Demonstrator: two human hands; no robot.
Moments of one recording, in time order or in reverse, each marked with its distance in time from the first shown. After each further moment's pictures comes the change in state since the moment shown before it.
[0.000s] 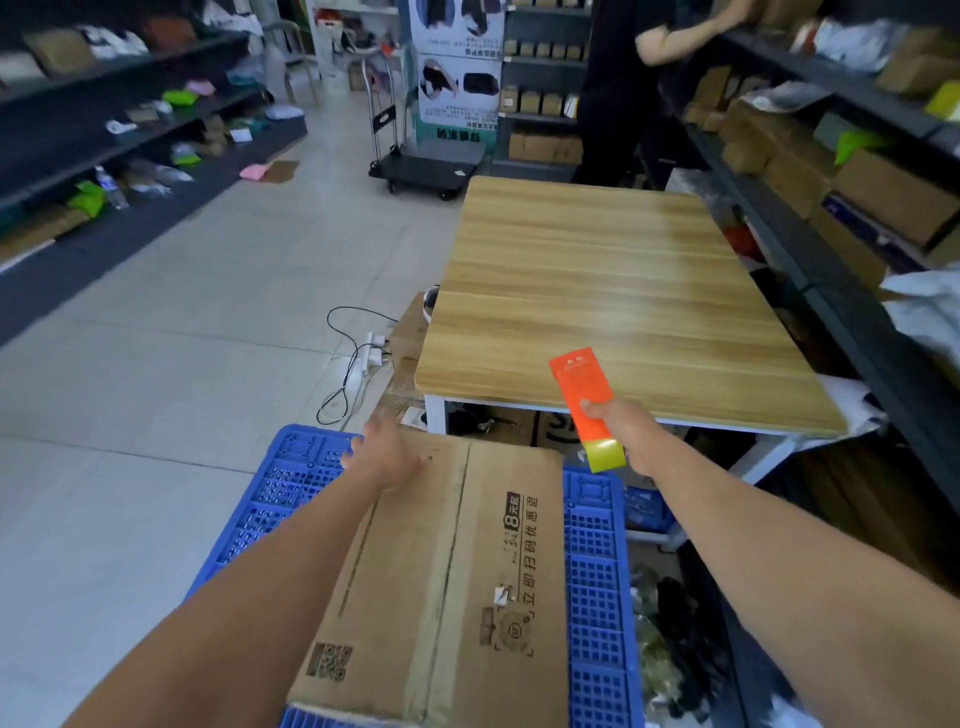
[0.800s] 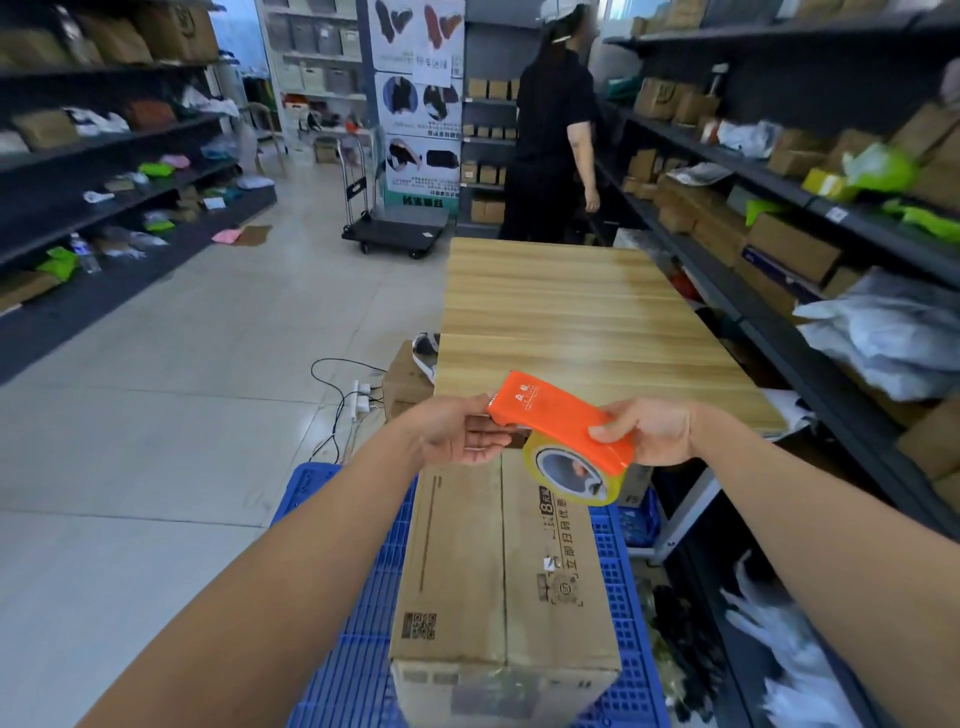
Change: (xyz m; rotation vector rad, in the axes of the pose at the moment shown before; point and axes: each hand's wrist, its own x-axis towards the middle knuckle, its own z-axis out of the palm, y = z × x) left_hand -0.113 0.017 -0.096 -1.057 -0.652 0.221; right_hand -0.148 -0.044 0.002 -0.135 -0.821 -0.081
